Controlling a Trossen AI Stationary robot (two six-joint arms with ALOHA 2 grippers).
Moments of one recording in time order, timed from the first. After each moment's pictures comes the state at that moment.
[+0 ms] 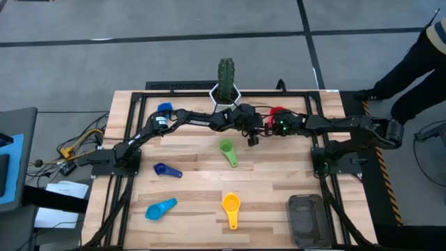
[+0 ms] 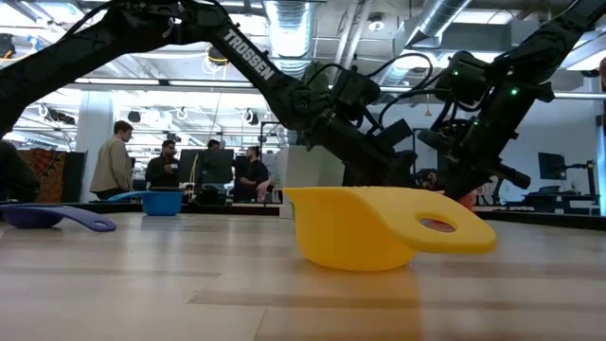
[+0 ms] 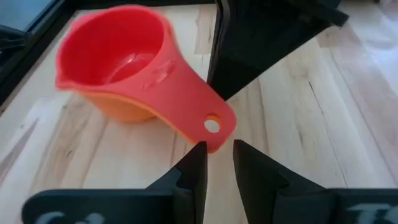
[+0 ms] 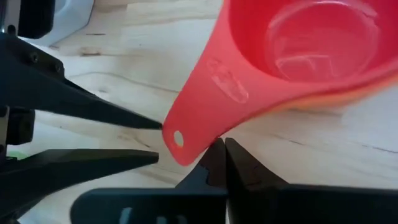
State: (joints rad) left arm 0.27 2.42 1.76 0.24 0.12 0.18; right arm -0.47 1.22 0.47 -0.19 0.16 0.96
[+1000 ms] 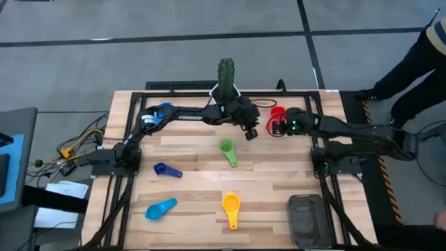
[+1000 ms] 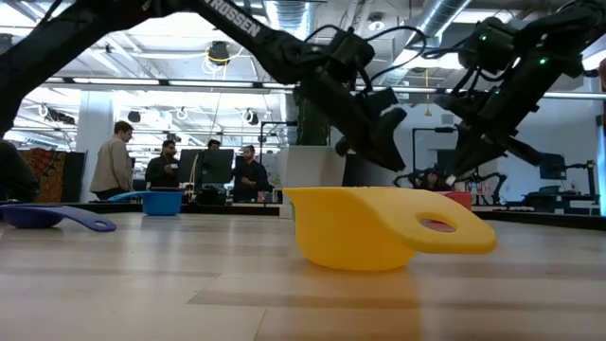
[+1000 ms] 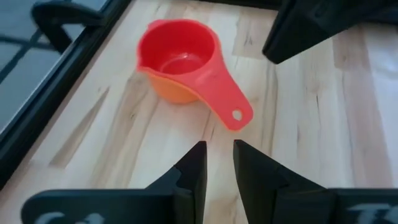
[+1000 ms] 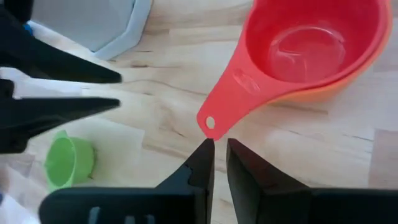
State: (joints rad) left arm 0.27 2.24 1.76 -0.06 -0.04 0.04; right arm -0.44 0.93 0.47 -0.35 0.16 0.97
